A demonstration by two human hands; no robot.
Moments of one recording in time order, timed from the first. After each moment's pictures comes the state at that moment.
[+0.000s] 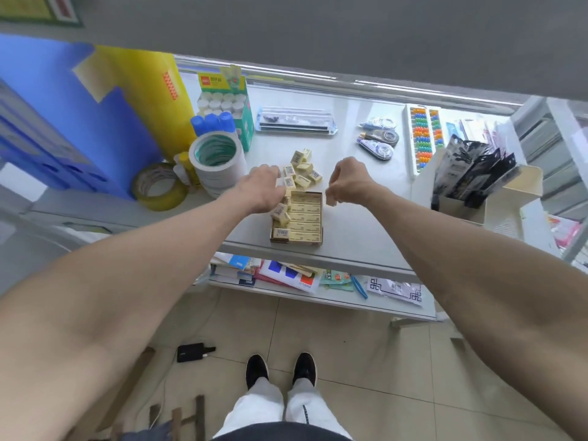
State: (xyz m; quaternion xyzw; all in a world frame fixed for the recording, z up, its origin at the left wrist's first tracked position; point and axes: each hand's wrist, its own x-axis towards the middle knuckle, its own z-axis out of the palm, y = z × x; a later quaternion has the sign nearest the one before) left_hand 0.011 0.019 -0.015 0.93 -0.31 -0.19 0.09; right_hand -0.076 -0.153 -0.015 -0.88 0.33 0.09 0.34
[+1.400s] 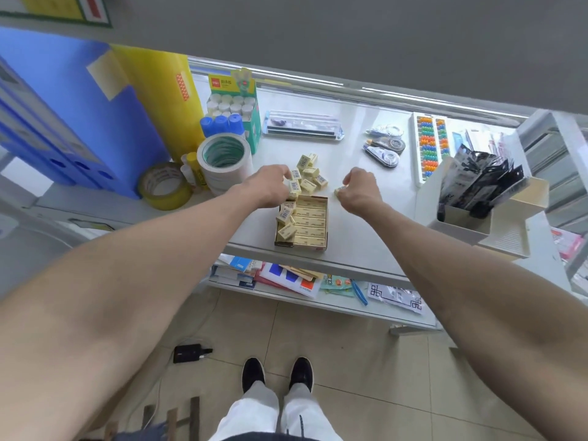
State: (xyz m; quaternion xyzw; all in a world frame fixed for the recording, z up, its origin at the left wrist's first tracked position) left_hand 0.025 0.014 -0.019 0.91 -0.26 -0.26 0.19; right_hand -0.079 -0.153 -0.035 -0.88 0.38 0.03 0.29
